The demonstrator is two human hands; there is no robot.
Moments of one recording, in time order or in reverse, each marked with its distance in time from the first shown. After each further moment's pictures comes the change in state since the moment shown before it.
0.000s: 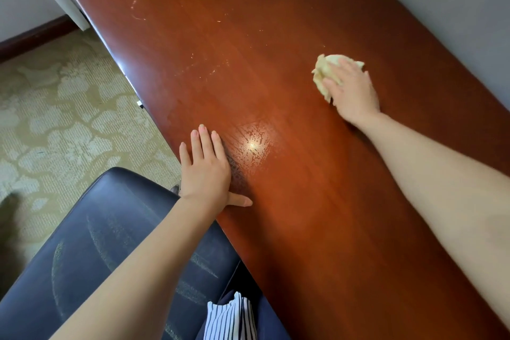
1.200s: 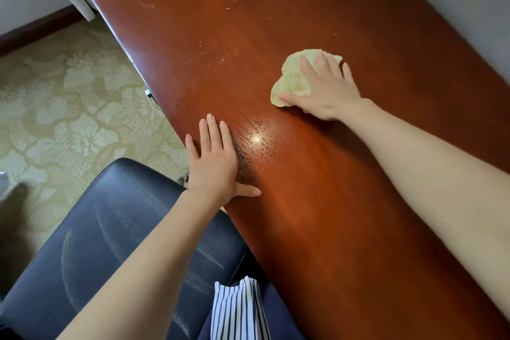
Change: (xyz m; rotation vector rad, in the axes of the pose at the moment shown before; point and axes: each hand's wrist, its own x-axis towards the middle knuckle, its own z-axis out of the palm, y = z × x) left_hand -0.002 -0.005 0.008 -0.115 0.027 0.038; right_hand -0.018 -0.068 0.001 -0.245 -0.377 -0.077
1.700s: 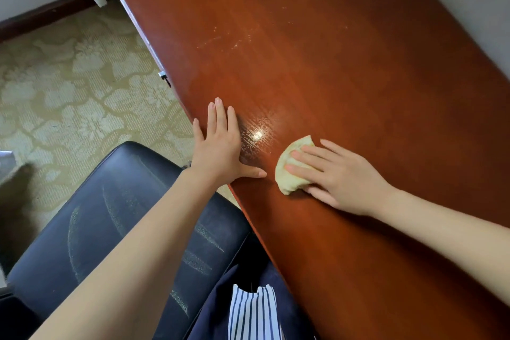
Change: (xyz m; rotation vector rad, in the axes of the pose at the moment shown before) left_hand -0.011 -0.011 -0.002 -0.185 0.020 0.035; right_hand -0.151 0.005 0.056 -0.201 0.192 -0.742
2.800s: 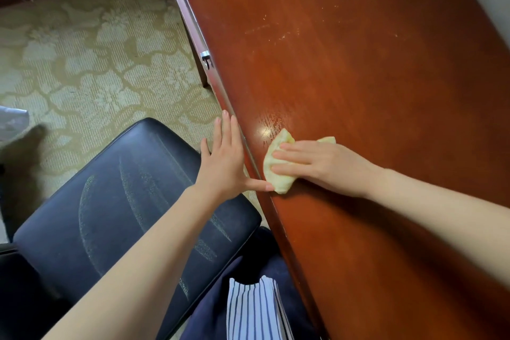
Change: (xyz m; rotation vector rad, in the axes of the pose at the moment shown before) left_hand -0.035 -0.043 0.040 -0.292 0.058 -0.060; right_hand 0.075 -0.022 -0.012 0.185 -0.034 -0.346
